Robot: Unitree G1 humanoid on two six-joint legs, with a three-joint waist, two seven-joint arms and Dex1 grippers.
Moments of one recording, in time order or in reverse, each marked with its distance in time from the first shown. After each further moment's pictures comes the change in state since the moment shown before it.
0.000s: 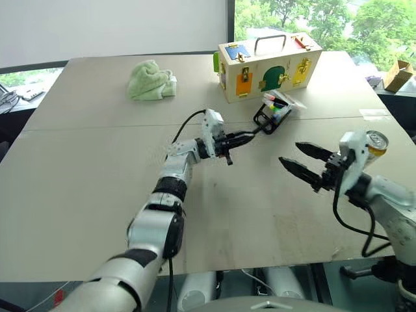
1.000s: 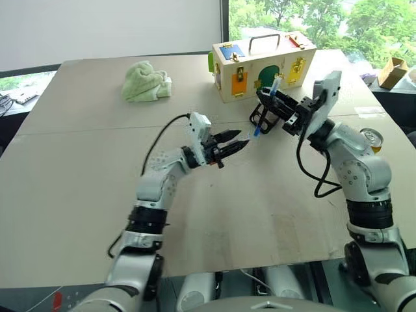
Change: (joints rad) left arm 0.165 0.202 -0.143 -0.430 0.089 0.122 0.274; right arm -0.451 0.104 0.156 0.315 -0.231 -0.279 0.027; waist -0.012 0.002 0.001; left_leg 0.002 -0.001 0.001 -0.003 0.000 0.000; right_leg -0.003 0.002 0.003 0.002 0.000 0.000
